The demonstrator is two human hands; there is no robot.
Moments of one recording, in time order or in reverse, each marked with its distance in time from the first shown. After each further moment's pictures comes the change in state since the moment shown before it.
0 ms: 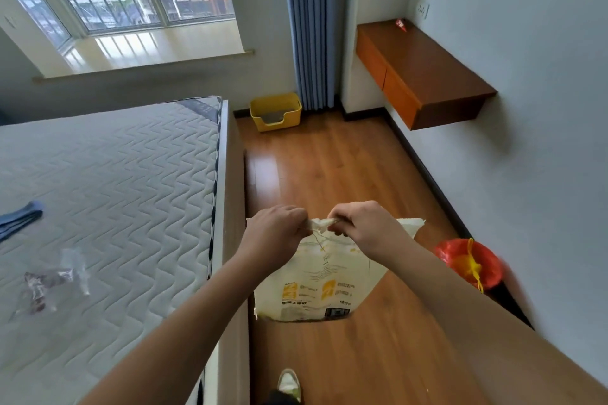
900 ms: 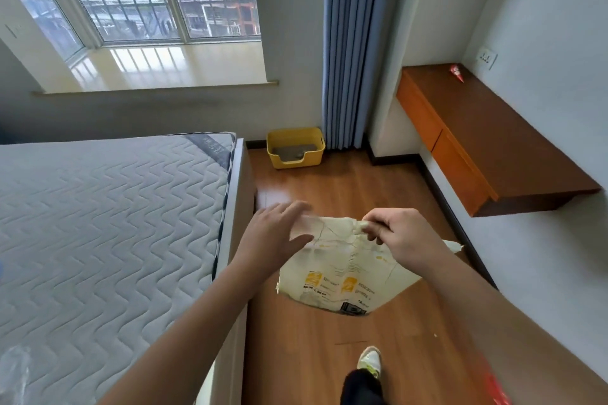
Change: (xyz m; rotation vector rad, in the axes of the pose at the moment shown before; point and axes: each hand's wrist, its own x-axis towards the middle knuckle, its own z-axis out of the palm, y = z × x) left_hand 0.313 -0.239 -0.006 -0.130 0.184 -0.054; right_hand 0.378 0.076 -0.061 0.073 0.013 0.082
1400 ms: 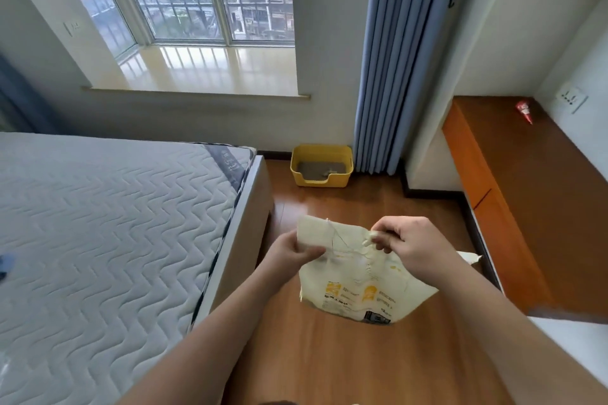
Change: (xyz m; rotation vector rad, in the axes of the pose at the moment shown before) left_hand 0.193 -0.037 0.096 -1.011 -0.058 -0.629; right_hand 0.215 0.084 -0.091 -0.004 -0.162 -0.124
